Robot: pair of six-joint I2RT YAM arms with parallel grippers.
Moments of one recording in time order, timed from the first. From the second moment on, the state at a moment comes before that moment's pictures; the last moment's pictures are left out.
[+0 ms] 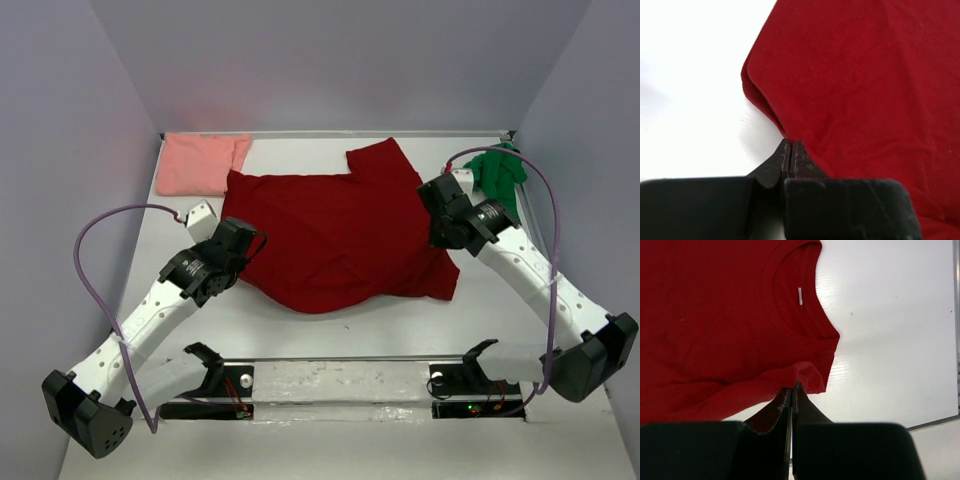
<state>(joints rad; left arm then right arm) -0.59 0.92 0.91 -0.92 -0.61 -0.98 0.54 1.21 1.27 -1.07 0.53 0.55</state>
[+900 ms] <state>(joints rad) -0.35 1.07 0.89 -0.86 -0.62 -0.94 0.39 1.42 1.31 -0.97 0.54 0.47</state>
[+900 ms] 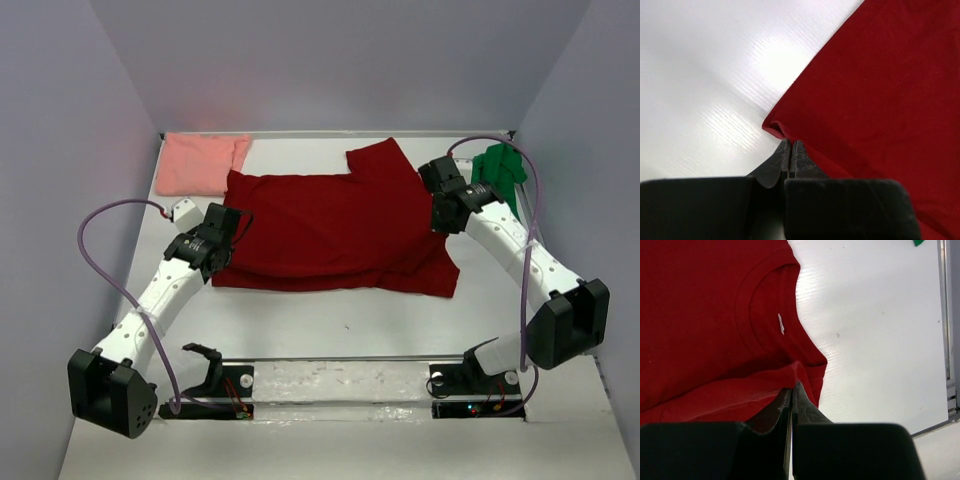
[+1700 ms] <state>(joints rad) -0.26 1.23 0.89 -0.78 -0.61 -0.85 0.29 1.51 1.37 -0.91 0.51 0.41</state>
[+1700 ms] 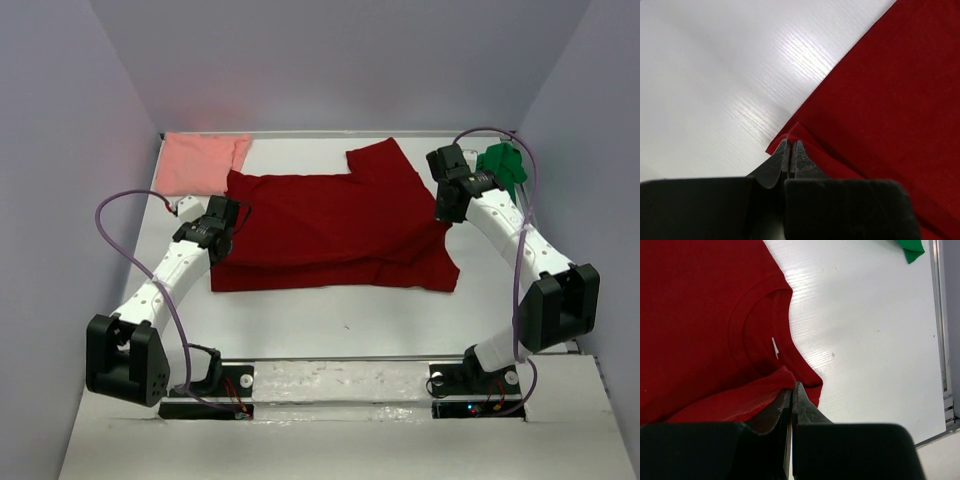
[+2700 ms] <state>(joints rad) -0.25 1.34 0.92 -0.66 -0.60 -0.68 0.27 1.63 1.38 -0.87 0.48 0.40</state>
